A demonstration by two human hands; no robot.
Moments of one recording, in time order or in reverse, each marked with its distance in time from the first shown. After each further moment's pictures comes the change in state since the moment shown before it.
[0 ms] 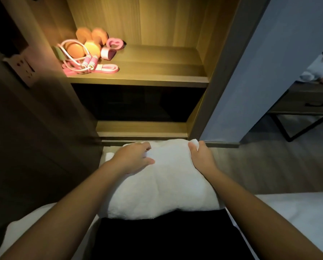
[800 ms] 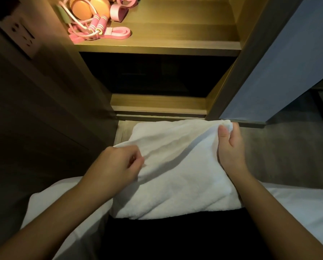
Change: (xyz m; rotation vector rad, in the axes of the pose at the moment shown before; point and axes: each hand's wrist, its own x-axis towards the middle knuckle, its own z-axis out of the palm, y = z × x) left_hand -0.101 0.009 -0.040 -0.232 0.087 -0.089; right_hand -0.029 0.003 -0.007 0.430 0.112 -0.168
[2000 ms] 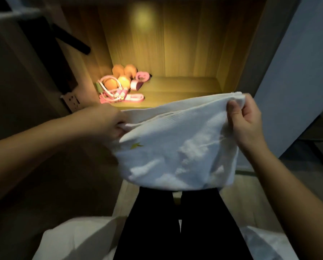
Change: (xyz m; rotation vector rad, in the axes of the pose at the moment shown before) left_hand 0.035 0.055 -0.171 0.772 0.098 0.235; right_hand 0.043 -0.172 -0.075 0.274 0.057 -0.675
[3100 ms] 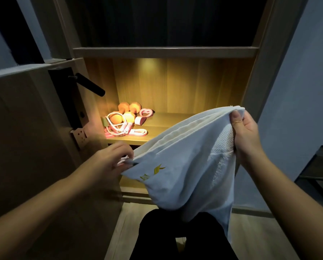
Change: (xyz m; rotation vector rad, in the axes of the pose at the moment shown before) left_hand -0.016 -0.029 0.054 -0.485 0.593 0.207; right_hand 0.067 -0.018 0.020 0.236 0.066 0.115
